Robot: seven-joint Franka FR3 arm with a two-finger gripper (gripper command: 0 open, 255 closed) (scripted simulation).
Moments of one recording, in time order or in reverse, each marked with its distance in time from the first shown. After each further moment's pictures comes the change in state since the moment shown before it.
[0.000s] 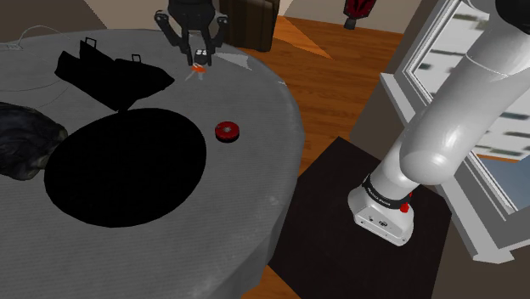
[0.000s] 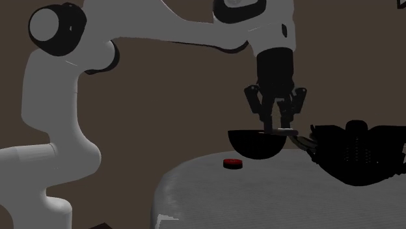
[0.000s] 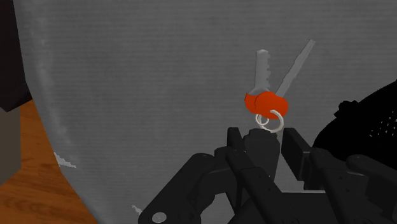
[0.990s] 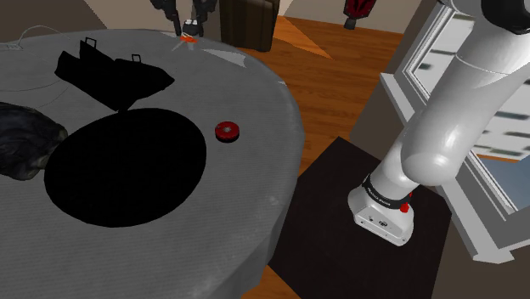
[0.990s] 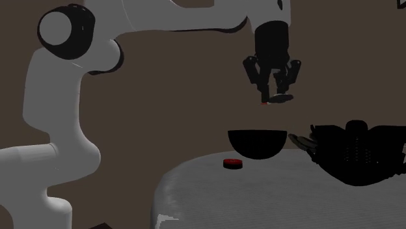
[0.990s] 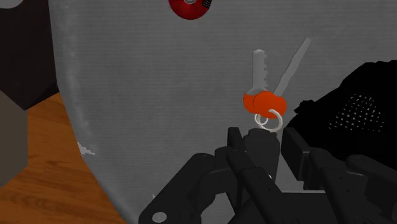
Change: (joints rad) arm 0.047 0.071 0.033 0.267 -0.035 -0.208 0.059
